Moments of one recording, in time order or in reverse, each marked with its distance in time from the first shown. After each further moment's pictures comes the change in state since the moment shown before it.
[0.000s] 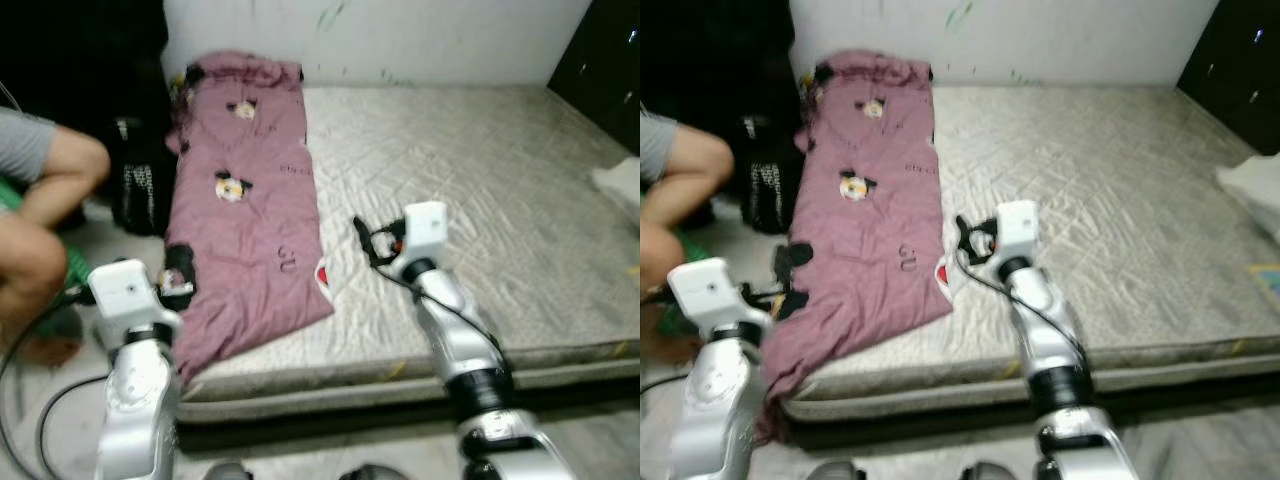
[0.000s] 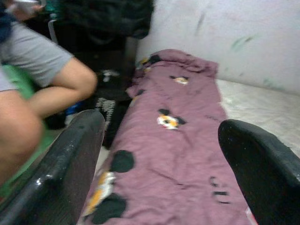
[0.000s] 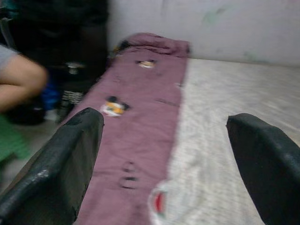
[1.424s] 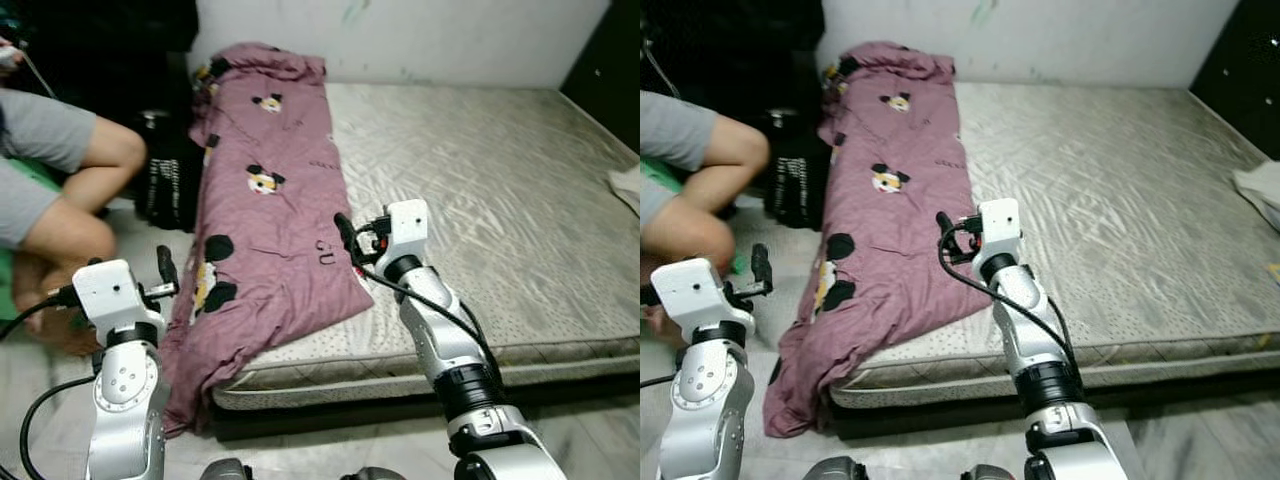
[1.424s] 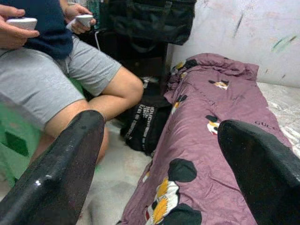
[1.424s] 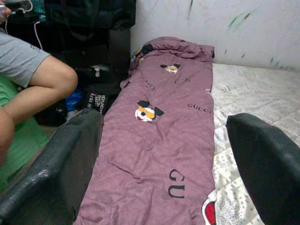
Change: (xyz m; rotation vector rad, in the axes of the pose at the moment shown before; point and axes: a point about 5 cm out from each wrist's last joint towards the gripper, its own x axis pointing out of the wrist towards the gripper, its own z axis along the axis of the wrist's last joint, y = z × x) left arm 0.002 0.007 0.002 0.067 -0.017 0.053; right arm 0.003 0.003 0.002 -0.005 -0.013 0.011
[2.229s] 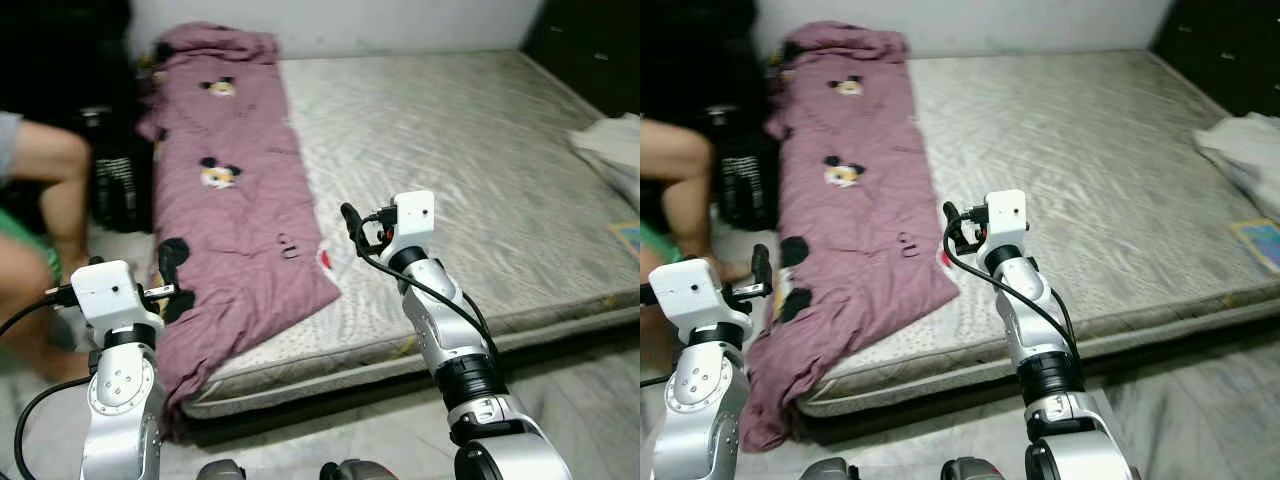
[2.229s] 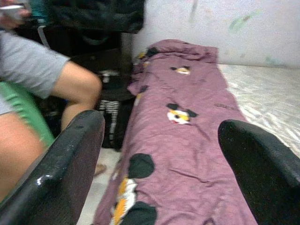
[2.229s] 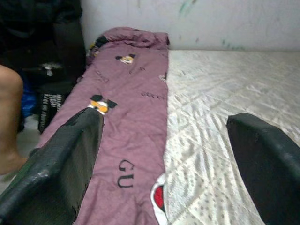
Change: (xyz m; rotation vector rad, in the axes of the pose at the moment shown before) left arm -0.003 0.003 0.004 0.017 -0.007 -0.030; right arm 0.006 -0.004 0.003 0.008 -0.009 -0.034
